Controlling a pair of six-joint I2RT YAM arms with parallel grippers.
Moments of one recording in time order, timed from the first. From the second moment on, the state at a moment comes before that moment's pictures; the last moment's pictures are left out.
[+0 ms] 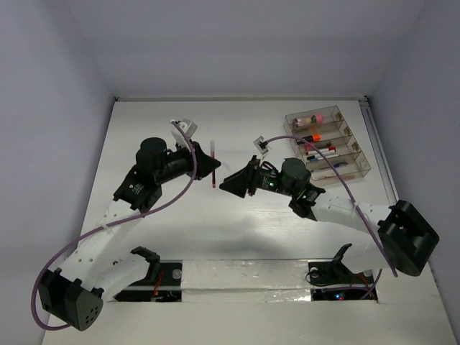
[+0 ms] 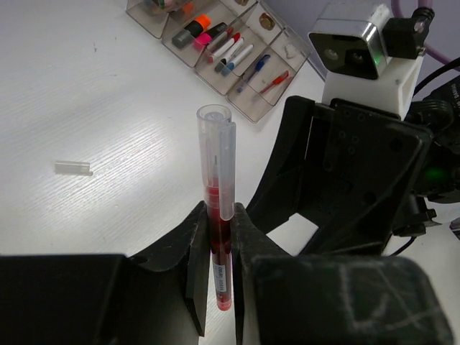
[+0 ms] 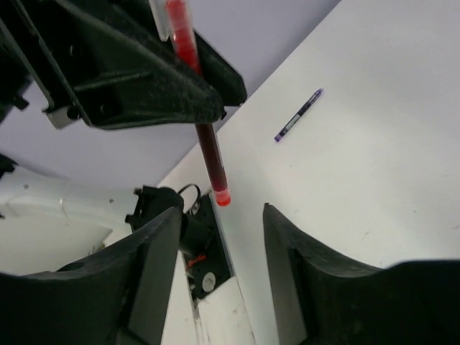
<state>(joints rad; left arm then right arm) -0.46 0.95 0.87 -0.16 0.48 -0.37 0.81 1.34 0.68 0.71 -0.44 0.76</state>
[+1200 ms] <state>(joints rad) -0.48 0.92 0.85 -0.09 0.55 -0.44 0.81 1.37 0.72 0.85 -0.36 0.79</state>
